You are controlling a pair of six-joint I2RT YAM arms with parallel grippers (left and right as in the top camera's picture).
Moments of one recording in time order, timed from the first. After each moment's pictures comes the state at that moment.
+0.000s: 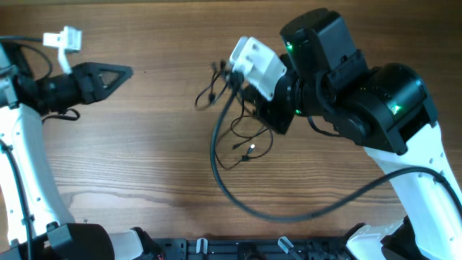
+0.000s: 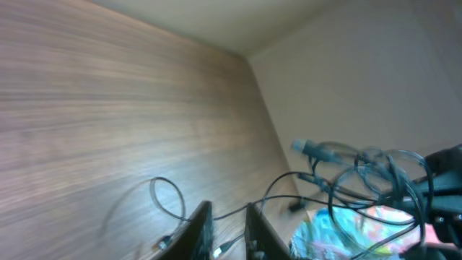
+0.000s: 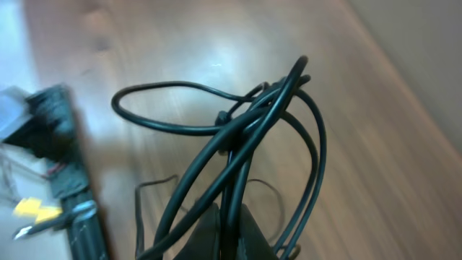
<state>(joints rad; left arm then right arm) 0.41 1.52 1.57 -1.30 1.23 0.28 0.67 1.58 2.13 -1.41 -0.30 -0.41</state>
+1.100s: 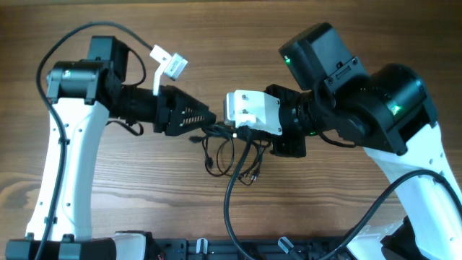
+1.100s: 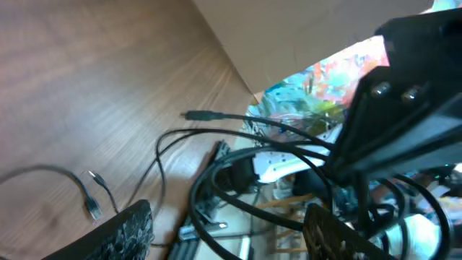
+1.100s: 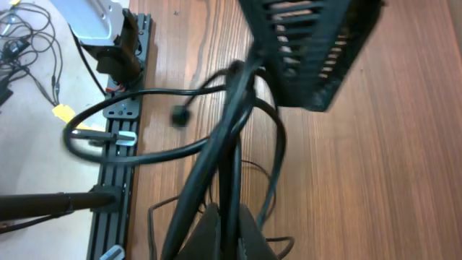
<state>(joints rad) -0.06 1.49 1.57 -1.58 1.23 0.52 0.67 1.58 2.13 -1.61 -0.48 -0.82</state>
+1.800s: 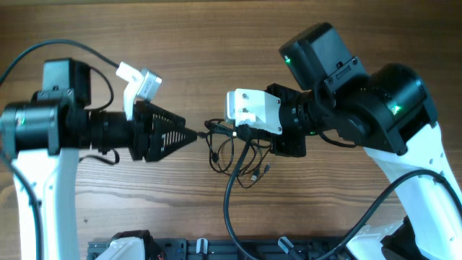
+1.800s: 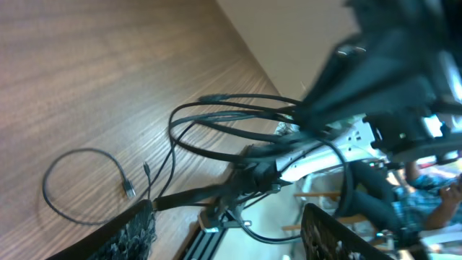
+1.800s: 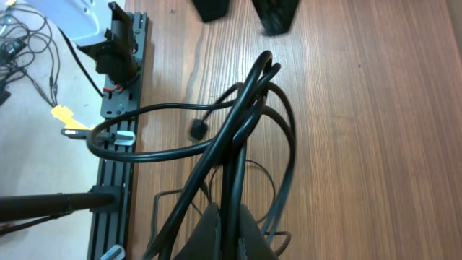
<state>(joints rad) 0.07 1.29 1.57 -1.64 1.13 0.52 0.67 1.58 2.13 -1.61 -0.47 -0.81</state>
